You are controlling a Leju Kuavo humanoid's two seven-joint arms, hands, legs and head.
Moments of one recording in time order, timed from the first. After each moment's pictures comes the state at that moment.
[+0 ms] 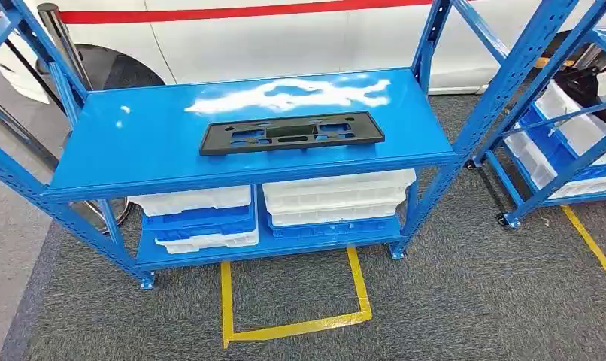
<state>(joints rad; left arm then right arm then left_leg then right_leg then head) -0.04 -0.22 1.05 -0.24 -1.25 0.24 -0.38 -0.01 0.19 -0.94 -0.68 0.71 -0.58 -0.32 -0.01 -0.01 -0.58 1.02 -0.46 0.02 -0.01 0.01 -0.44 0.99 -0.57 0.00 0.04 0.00</state>
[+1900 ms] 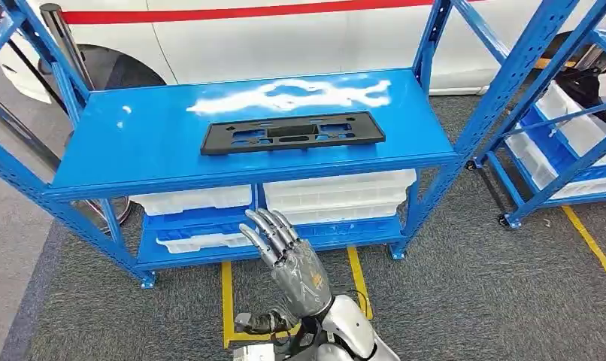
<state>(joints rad) -0.10 -0.21 1.05 -0.22 -1.41 0.05 -0.42 -0.27 0.11 0.80 -1.33 0.90 -0.60 -0.30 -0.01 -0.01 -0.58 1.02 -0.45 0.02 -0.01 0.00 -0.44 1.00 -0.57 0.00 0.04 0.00</state>
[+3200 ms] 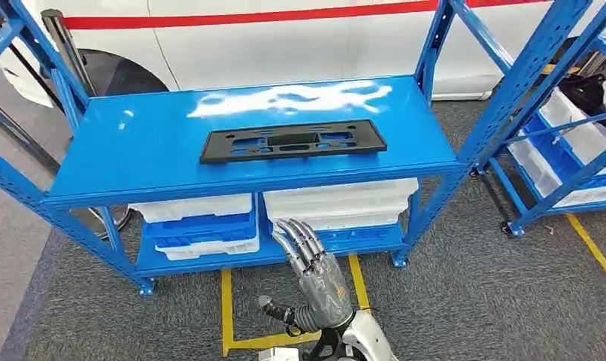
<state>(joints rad) -0.09 -0.20 1.04 -0.22 -1.40 0.05 -0.40 -0.18 0.04 0.77 -1.36 0.83 -0.65 -0.30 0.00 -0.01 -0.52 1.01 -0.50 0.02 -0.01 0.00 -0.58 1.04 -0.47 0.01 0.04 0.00</state>
